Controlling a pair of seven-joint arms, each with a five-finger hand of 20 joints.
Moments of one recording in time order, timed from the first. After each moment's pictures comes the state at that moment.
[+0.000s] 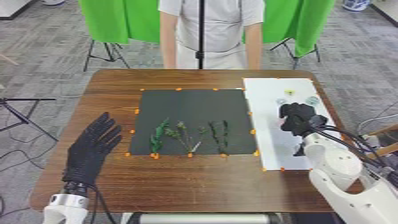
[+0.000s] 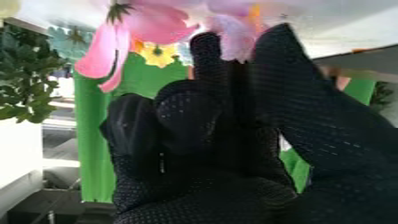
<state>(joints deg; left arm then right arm) 127.2 -70.8 -98.6 -117.0 44.0 -5.7 11.7 -91.7 -45.5 70.0 -101.4 -143.8 -2.8 20.2</state>
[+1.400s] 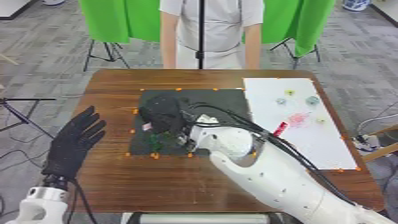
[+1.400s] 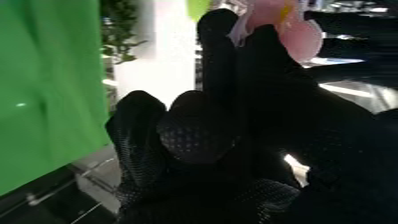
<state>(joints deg) 127.9 -61.8 -102.3 -116.9 42.3 -2.2 12.5 -61.0 -71.1 34.9 -91.6 -146.0 3.6 -9.5</state>
